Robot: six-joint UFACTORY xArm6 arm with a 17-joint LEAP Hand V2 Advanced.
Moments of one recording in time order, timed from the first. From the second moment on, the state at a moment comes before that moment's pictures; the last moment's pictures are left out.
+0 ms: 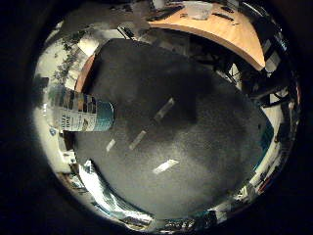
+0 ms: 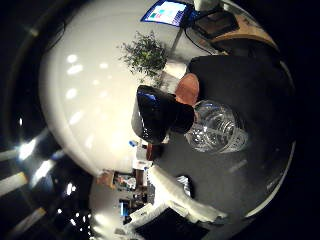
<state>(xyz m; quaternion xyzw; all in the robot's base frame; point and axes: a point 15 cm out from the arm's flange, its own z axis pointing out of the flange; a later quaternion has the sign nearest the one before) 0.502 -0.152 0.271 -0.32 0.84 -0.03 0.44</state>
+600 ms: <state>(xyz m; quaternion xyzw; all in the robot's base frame) 0.533 -0.107 0.273 -0.33 0.83 -0.02 0.45</state>
